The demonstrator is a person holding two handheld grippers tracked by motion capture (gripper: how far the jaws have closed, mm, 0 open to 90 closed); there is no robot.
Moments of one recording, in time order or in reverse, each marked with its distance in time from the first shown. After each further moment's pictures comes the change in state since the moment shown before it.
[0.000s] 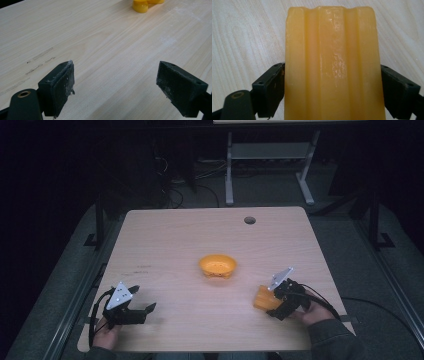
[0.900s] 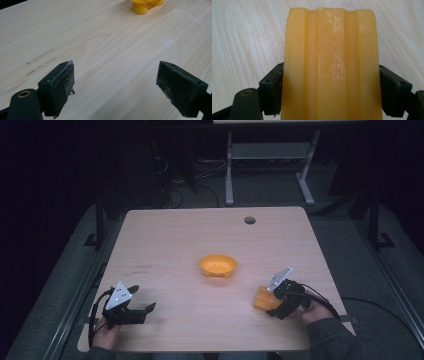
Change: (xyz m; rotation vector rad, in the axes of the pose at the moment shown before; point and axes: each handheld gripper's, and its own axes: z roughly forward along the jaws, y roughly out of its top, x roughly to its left) left arm 0.000 0.000 -0.001 -0.007 -0.001 -0.004; right arm 0.000 0.002 -0.001 -0.002 0.023 -0.038
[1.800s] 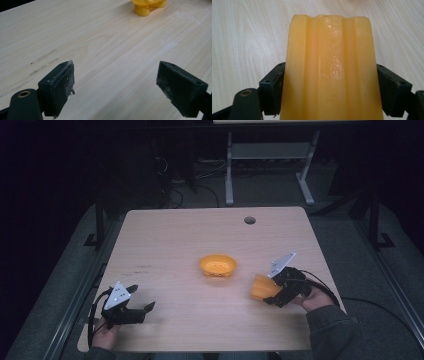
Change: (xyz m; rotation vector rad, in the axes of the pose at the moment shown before) left arm 0.002 0.000 -0.002 -0.005 0.012 -0.005; right arm -0.015 0.026 -0.031 -0.096 0.017 -0.034
